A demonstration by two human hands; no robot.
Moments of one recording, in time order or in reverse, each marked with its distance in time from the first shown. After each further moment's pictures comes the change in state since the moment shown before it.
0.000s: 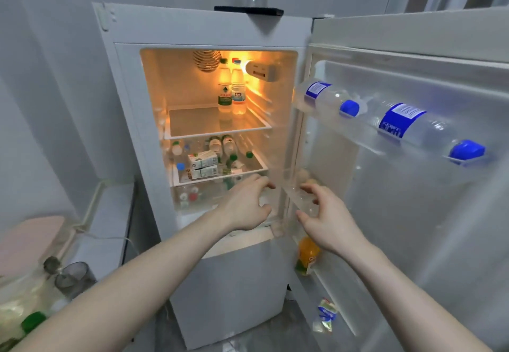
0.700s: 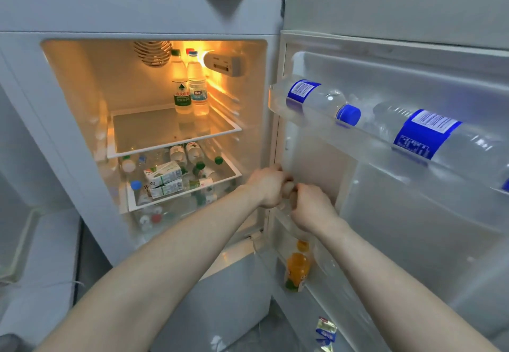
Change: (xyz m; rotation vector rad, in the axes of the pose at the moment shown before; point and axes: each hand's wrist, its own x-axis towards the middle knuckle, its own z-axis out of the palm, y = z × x) left_hand 0.189 0.010 0.064 0.187 -0.209 0.271; right_hand 0.122 0.039 0.023 -0.352 -0.059 0.259
